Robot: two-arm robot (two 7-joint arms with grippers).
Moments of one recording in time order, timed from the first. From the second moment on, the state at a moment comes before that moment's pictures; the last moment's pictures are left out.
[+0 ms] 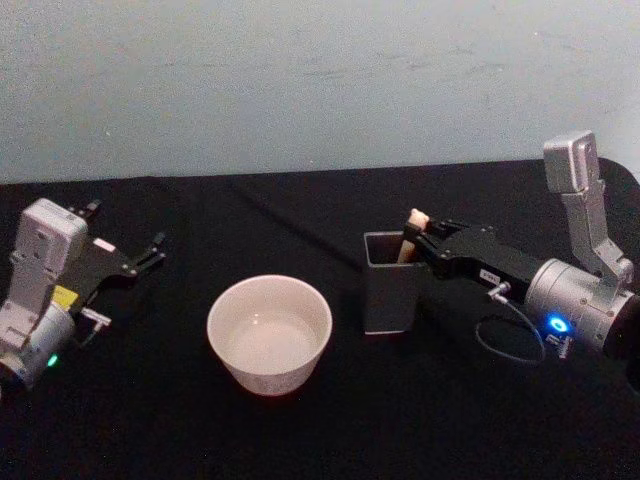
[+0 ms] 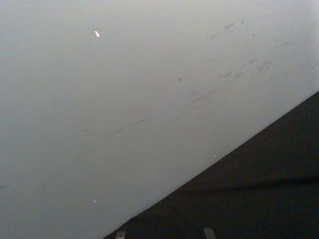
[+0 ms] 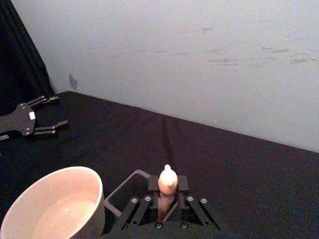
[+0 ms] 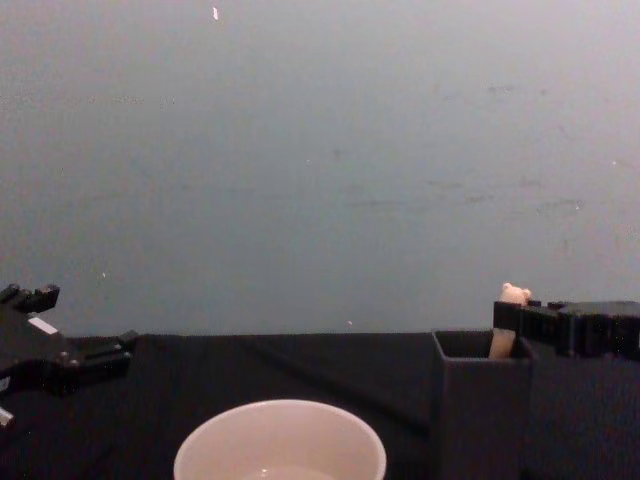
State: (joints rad) left arm -0.20 0.60 0.45 -1.41 -0.25 -0.12 0.03; right arm 0.25 0.52 -0.40 -1.52 0.63 0.21 0.37
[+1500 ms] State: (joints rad) left arm -0.20 0.60 0.45 -1.41 -0.25 -0.12 0.03; right arm 0.25 0.51 -0.39 -1.52 0.62 0.20 0.35
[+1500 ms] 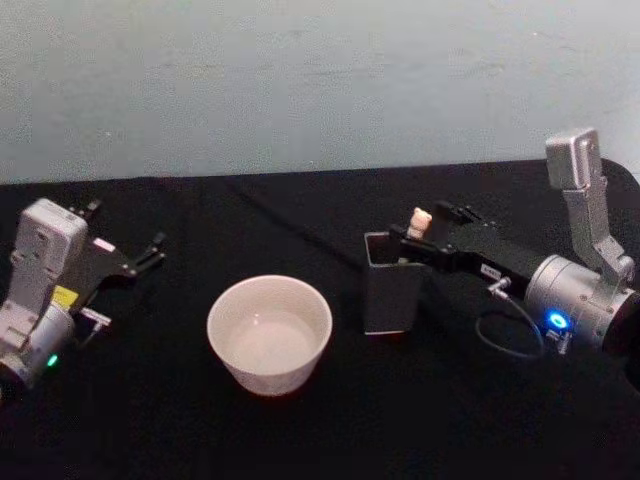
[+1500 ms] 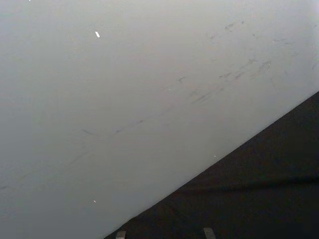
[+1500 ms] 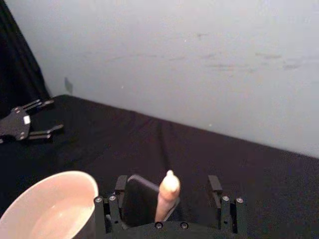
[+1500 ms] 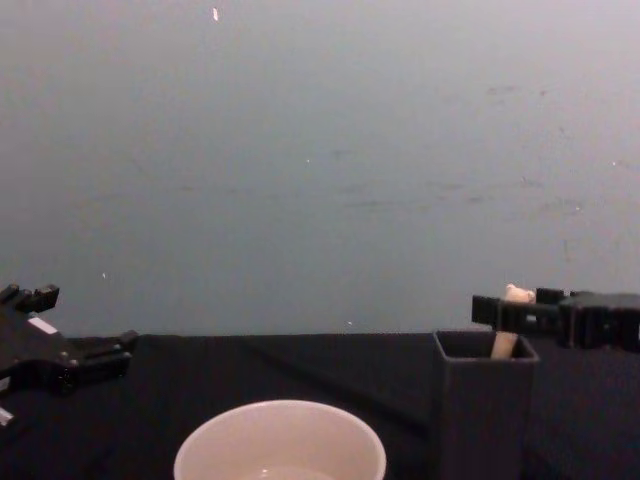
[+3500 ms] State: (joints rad) left arm -0.20 0.60 0.45 -1.41 -0.25 -0.12 0.03; right arm 0.15 0.36 -0.38 -1.38 0.05 -0.01 -0.15
